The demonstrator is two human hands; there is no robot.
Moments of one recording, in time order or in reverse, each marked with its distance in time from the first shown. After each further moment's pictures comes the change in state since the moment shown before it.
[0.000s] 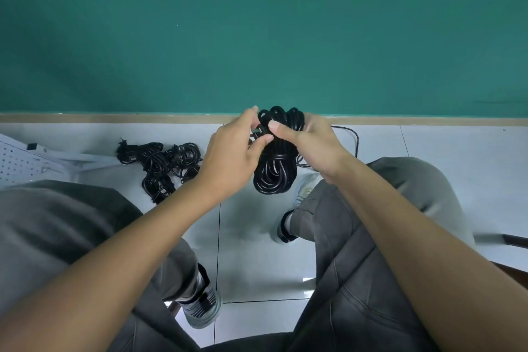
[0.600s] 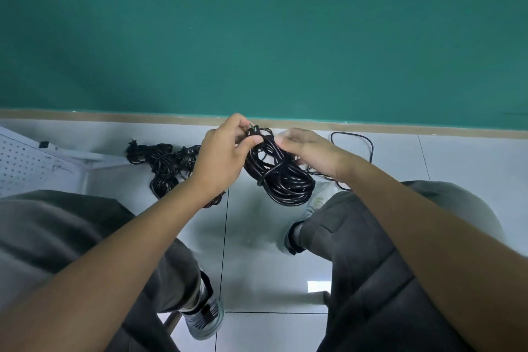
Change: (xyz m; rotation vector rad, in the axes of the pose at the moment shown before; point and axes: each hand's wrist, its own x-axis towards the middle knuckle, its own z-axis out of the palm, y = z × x) left_hand 0.026 -0.057 0.007 -0.156 0.063 -0.150; right_hand 0.053 0.034 -0.004 -0.206 -0.315 0.232
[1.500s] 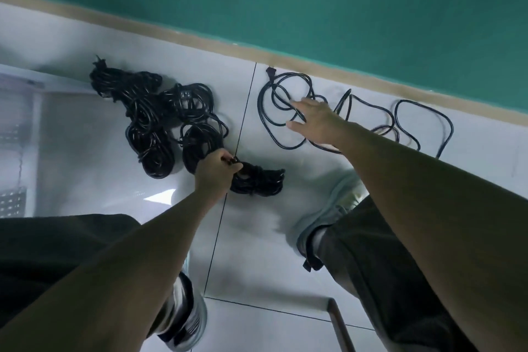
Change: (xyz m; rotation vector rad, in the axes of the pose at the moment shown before) left_hand 0.009 -0.294 0.142 0.084 -0.048 -0.800; right_hand 0.285 0.152 0.022 -0.815 -0.181 0.141
